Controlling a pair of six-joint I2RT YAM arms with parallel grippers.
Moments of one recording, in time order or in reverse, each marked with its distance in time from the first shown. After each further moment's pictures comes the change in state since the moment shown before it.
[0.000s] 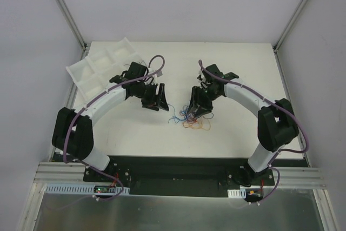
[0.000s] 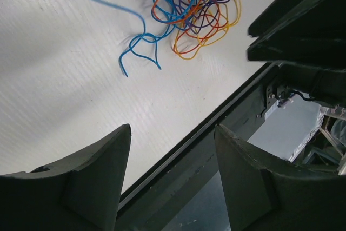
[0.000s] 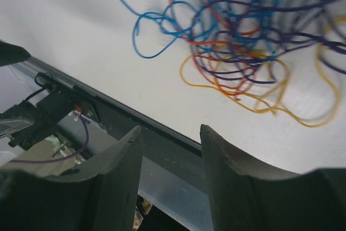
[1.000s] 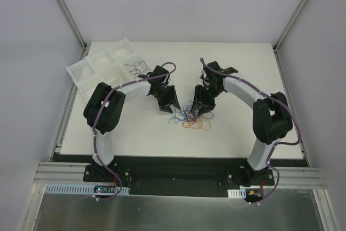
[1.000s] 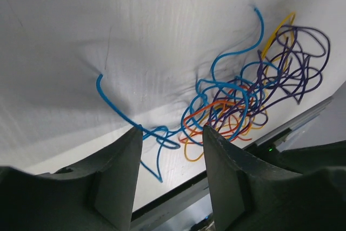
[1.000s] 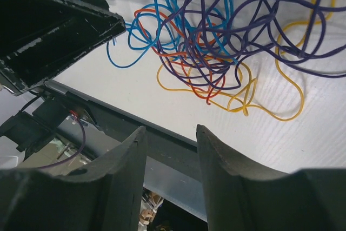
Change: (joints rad) left arm -0.113 0.455 0.172 0.130 -0.159 -0.401; right arm -0.090 0.067 0.087 -0.142 0.039 -0.035
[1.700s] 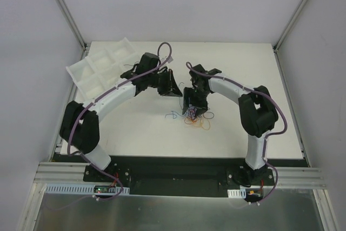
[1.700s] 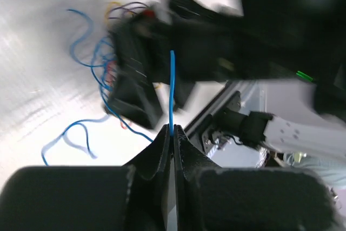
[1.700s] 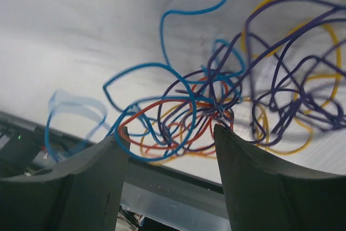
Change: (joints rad) left arm 0.000 -0.296 -0.032 0.148 0.133 0.048; right arm 0.116 0.140 0.083 0.036 0.144 0.042
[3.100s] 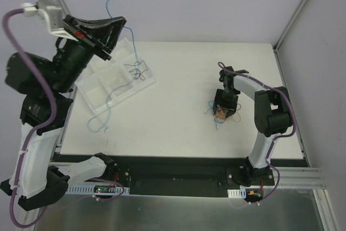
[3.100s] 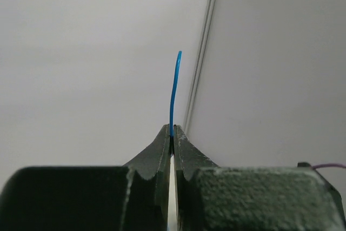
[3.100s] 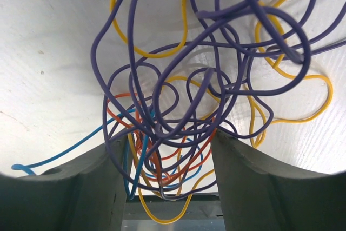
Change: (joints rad) left arm 0.000 -0.577 0.620 0.076 -0.428 0.483; right arm -0.306 -0.044 -0.160 -0.061 0.269 -0.054
